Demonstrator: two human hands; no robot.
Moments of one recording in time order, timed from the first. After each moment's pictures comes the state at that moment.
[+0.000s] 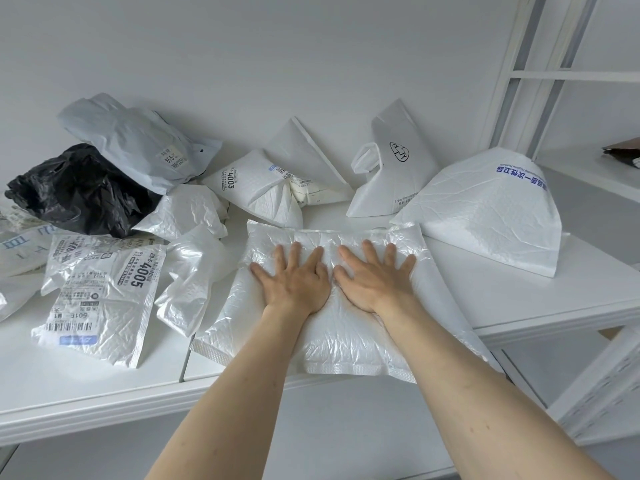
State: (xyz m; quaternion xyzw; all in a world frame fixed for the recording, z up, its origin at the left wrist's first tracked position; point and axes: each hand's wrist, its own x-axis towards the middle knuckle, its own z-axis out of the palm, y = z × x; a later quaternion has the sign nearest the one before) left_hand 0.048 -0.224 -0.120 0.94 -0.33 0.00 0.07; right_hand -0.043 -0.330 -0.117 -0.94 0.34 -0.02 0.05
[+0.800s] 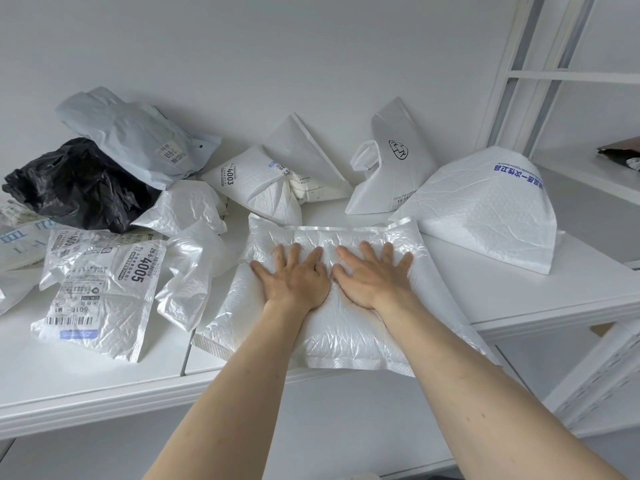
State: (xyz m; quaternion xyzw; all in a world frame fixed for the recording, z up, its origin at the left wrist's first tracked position) left_hand 0.047 -0.222 -0.120 0.94 -0.33 -0.01 0.06; right_hand -0.043 -0.328 -0.116 -0.94 0.34 0.00 0.05
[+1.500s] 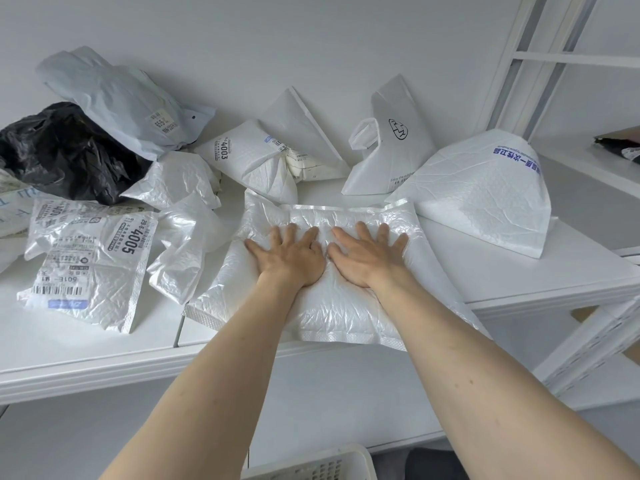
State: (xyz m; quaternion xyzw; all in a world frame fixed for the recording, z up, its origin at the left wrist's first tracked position) left_hand 0.050 -0.224 -0.120 0.94 -0.34 -0.04 0.05; right_hand -0.043 -0.328 -0.115 -0.94 0.34 0.02 0.05
